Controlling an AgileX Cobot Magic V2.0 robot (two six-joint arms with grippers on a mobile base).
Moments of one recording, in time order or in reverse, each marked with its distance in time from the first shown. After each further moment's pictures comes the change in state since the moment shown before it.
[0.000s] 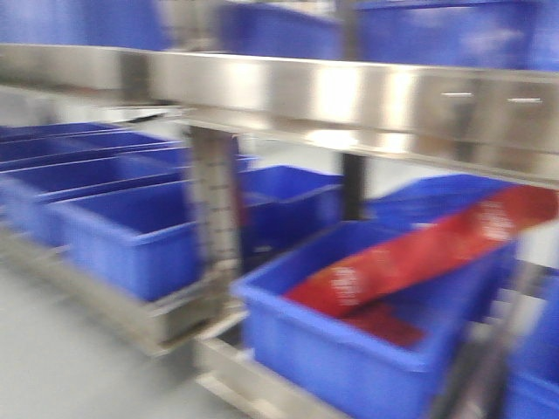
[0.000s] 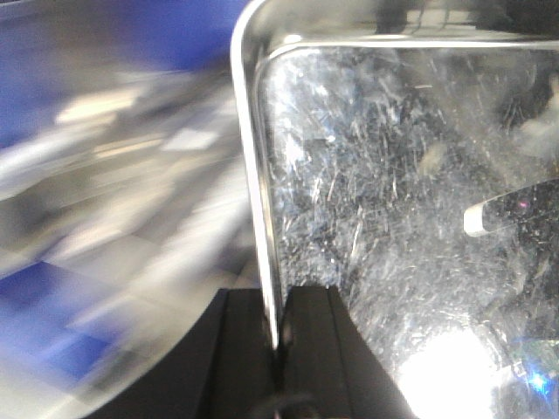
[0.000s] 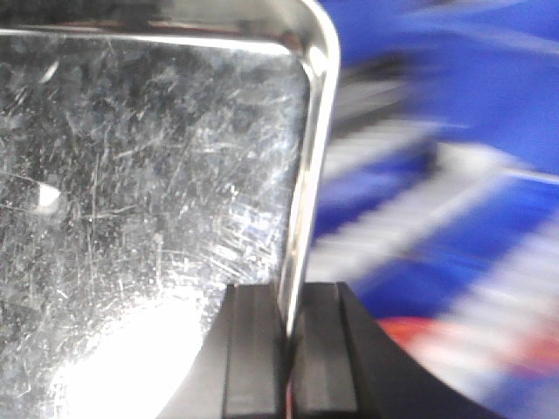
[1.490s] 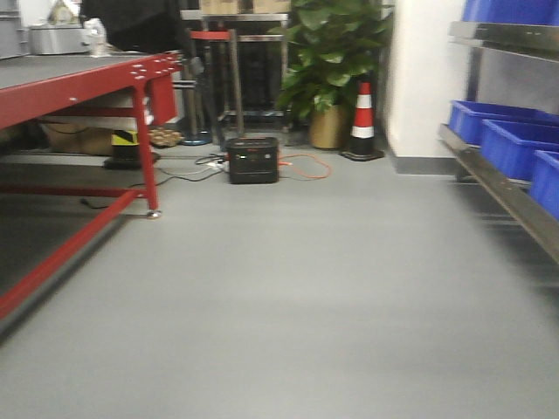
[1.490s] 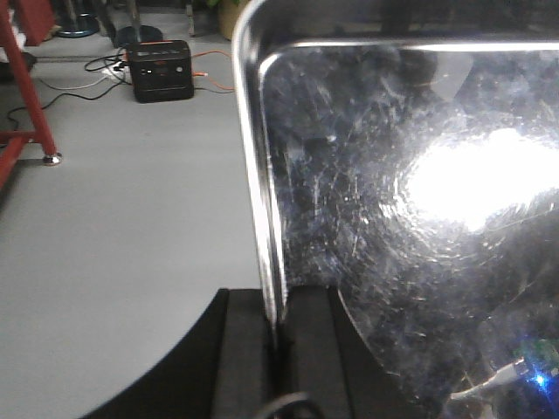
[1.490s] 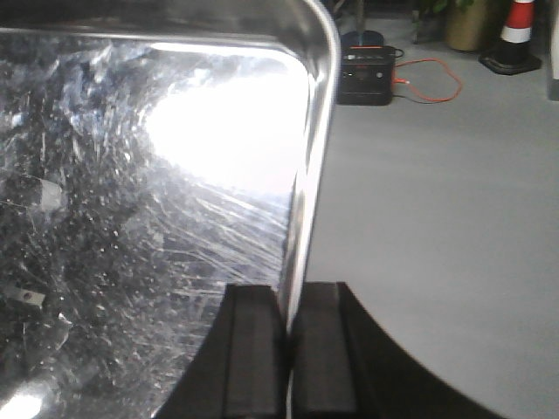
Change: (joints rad) left arm 0.000 0.000 0.000 0.007 0.004 0.000; right arm 0.001 0.000 0.000 0.002 -0.002 0.000
